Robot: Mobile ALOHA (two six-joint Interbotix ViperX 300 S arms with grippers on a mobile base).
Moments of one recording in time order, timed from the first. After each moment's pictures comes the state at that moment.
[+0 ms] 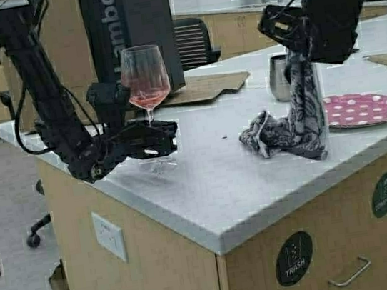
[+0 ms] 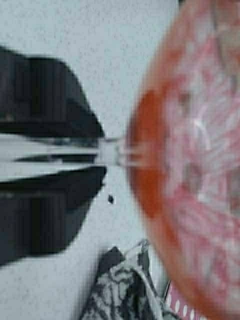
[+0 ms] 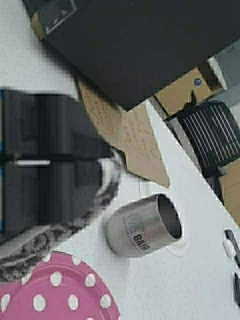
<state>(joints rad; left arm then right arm) -0.32 0.97 0.22 0.33 -1.25 -0.11 0.33 0.43 0.66 0.41 -1.20 0.25</state>
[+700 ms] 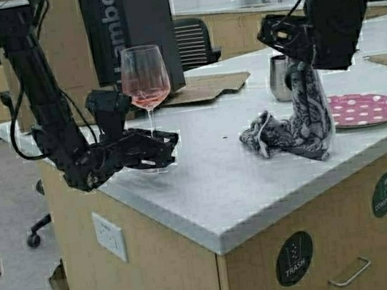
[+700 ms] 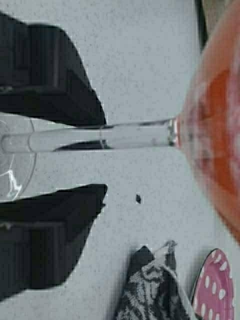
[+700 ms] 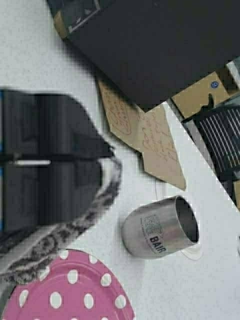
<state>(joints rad) -0.33 0.96 0.29 0.29 -1.28 -0.03 0.33 0.44 0.68 0.38 -1.20 0.25</state>
